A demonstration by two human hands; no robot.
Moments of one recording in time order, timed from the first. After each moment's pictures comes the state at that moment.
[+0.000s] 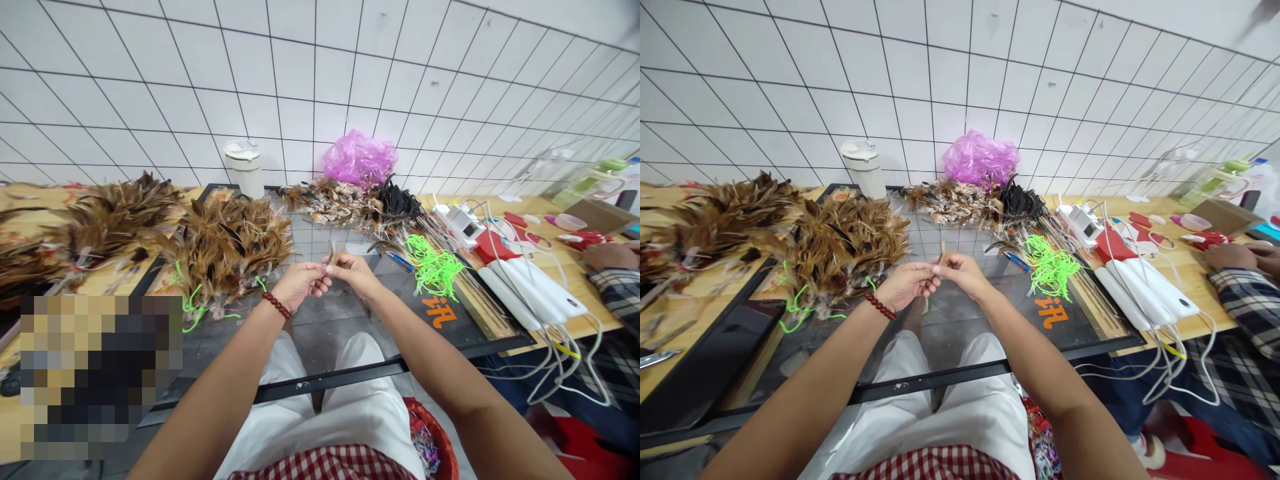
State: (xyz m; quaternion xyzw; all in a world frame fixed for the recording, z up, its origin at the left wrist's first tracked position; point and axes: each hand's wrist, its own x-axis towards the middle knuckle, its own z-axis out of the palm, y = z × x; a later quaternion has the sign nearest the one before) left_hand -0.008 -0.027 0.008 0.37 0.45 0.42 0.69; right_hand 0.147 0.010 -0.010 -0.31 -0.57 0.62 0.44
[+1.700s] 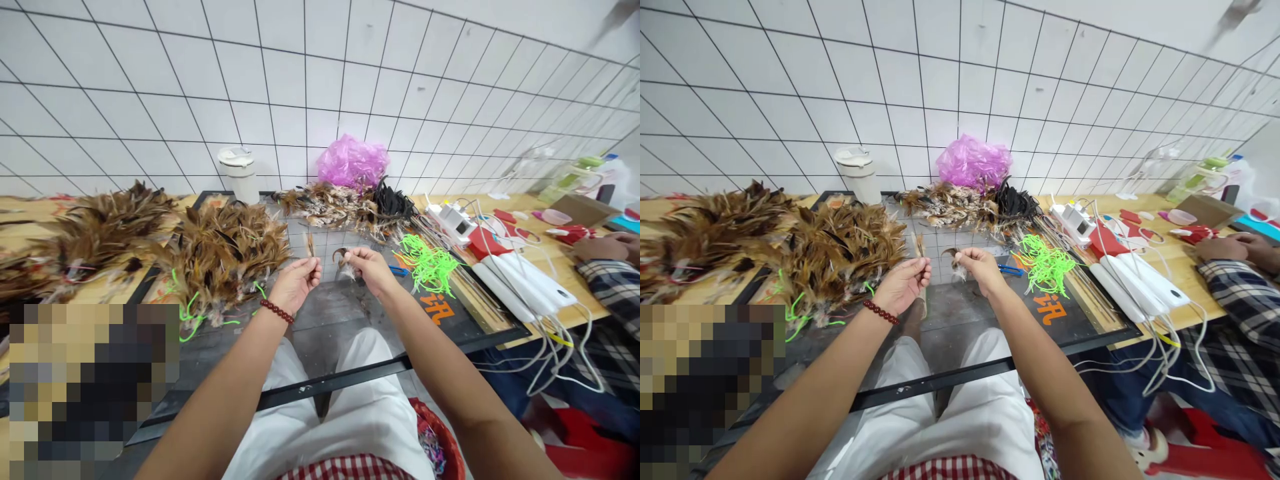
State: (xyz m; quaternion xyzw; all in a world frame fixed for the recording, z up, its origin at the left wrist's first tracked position) left_hand -0.009 -0.025 0.003 0.26 0.37 0.56 0.69; right_hand 0.170 0.014 -0.002 -0.43 -0.48 0.58 0.49
